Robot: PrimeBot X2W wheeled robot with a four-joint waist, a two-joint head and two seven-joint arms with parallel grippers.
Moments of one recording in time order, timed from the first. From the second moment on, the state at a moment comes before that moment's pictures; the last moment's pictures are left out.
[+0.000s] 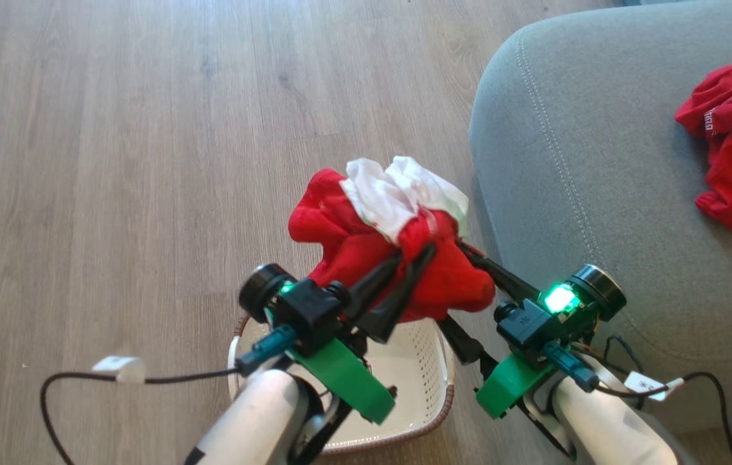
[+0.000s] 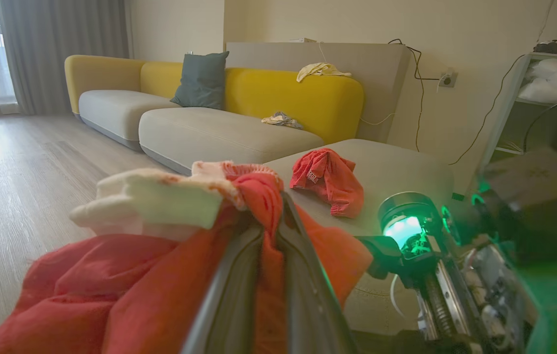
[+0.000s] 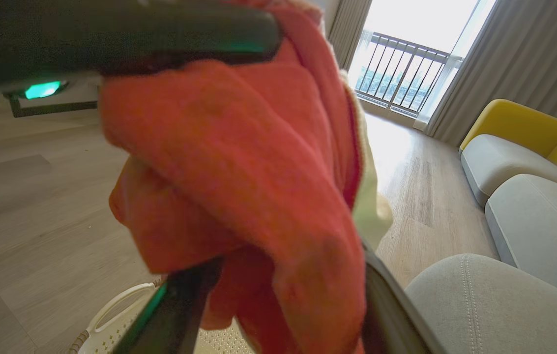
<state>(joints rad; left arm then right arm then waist) -0.30 0.05 -0.60 0.11 -0.32 -0.12 -0.25 -0.25 -0.18 0.50 0.23 -0.01 0.13 -0.26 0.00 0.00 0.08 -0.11</state>
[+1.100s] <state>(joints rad) -0.31 0.05 -0.69 0.17 -0.34 -0.12 -0.25 -0.28 -0.13 0.44 0.28 -0.01 0.13 -0.26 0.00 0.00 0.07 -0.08</state>
